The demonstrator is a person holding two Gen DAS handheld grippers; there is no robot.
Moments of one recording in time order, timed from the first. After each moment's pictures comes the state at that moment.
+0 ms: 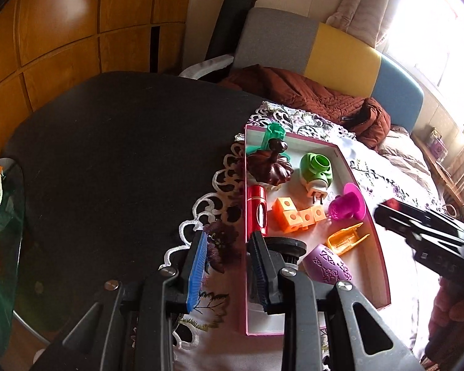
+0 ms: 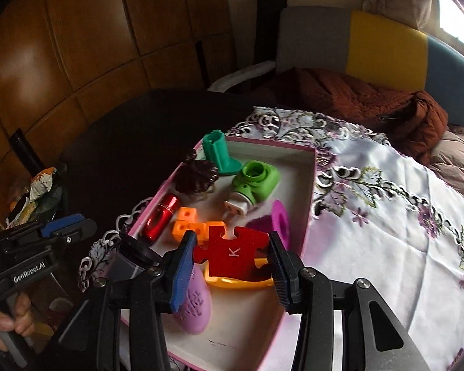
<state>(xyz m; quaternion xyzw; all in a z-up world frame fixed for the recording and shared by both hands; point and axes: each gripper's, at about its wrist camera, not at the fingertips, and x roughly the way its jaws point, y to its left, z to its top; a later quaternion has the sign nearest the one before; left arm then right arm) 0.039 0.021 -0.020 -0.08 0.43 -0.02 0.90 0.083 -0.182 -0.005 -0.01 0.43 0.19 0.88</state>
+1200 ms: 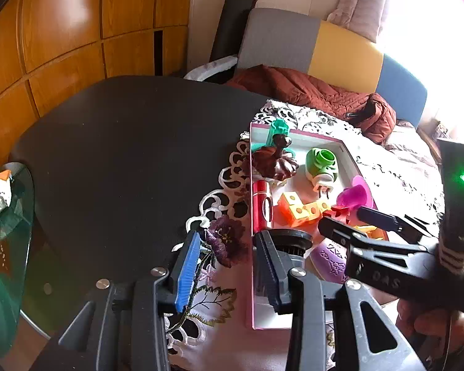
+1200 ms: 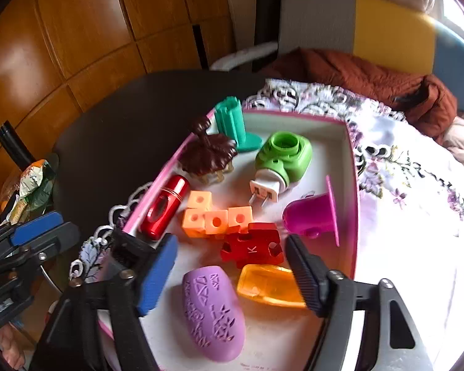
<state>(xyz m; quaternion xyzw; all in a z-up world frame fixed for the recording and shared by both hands) 0.030 0.014 -0.020 -0.06 0.42 -0.01 0.91 0.086 -0.154 -0.041 -0.01 0.45 0.18 0.88</state>
